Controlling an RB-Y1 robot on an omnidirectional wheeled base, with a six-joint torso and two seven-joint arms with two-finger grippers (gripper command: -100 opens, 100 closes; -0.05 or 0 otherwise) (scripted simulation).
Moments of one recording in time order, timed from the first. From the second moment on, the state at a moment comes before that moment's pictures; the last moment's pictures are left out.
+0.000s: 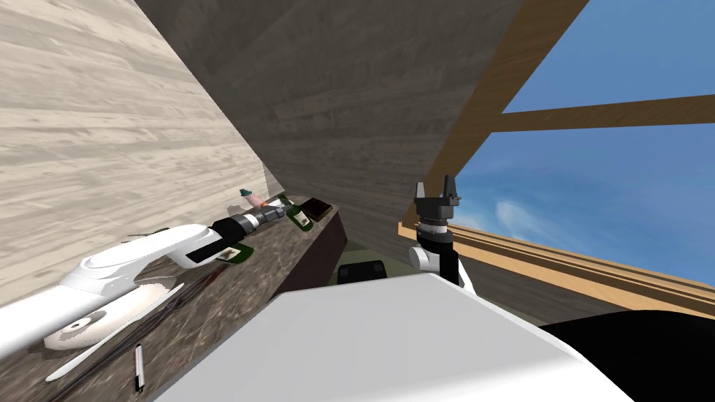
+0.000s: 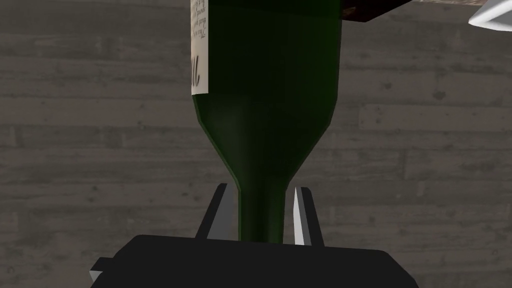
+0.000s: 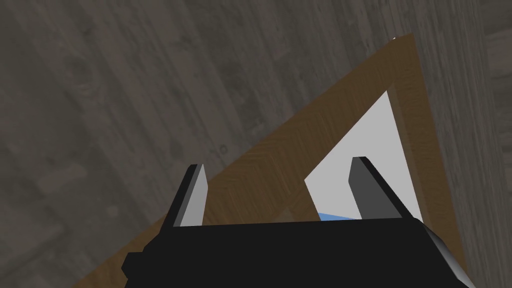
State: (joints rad) left arm 0.33 1.51 -0.02 -1.85 -0.44 -0.14 0.24; right arm 0.52 0.00 0.01 -2.34 0.02 -0.58 -0.16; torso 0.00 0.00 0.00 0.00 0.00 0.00
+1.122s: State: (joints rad) left arm 0.21 1.49 0.11 -1.66 -0.67 -0.37 0.38; right arm 0.52 0.00 0.01 -2.34 0.02 -0.58 -0.16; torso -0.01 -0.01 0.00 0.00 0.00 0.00
